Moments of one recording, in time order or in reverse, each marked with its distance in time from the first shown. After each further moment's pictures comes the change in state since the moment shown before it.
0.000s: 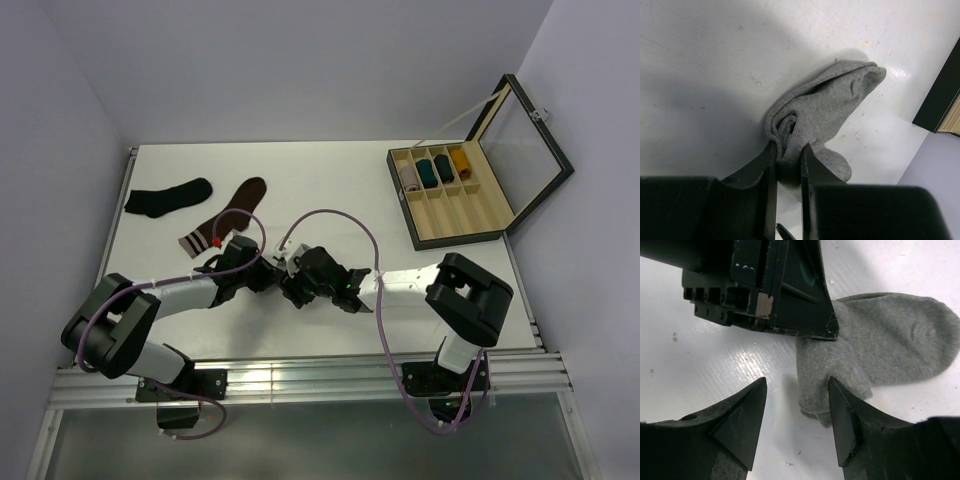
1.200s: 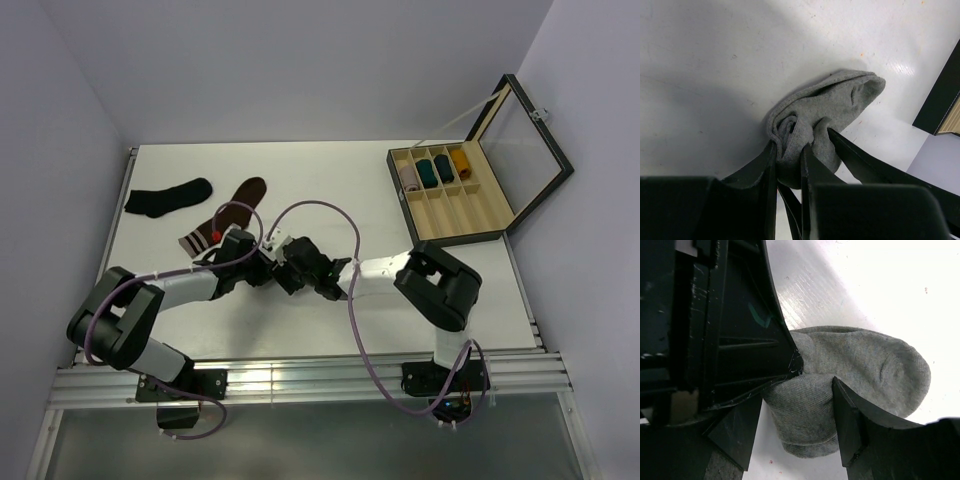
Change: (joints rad) left arm 0.048 0.042 0.040 0.002 0.042 0.056; right arm -0.027 0.197 0.166 -0.020 0.119 -0.076
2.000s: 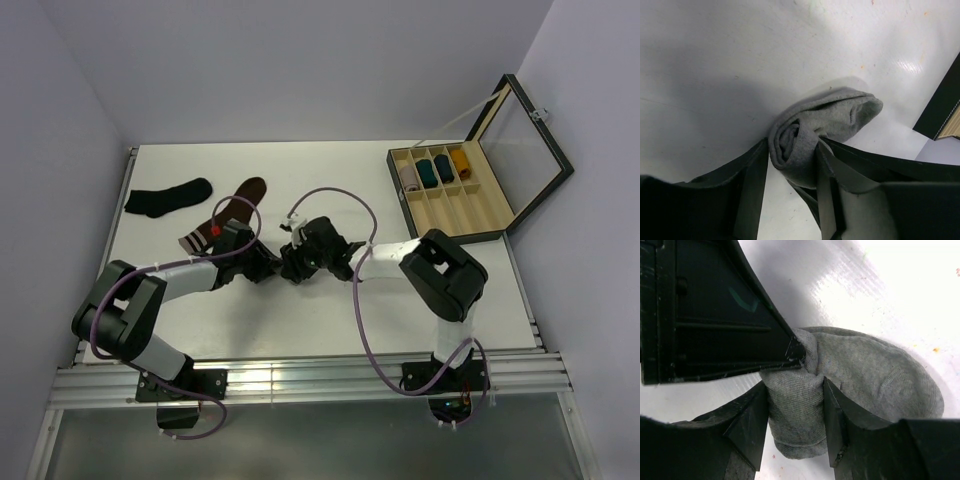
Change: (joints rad) left arm 0.063 0.045 0.072 -0.064 0.065 0.040; right arm -0.168 0.009 0.003 -0.002 -0.357 0.156
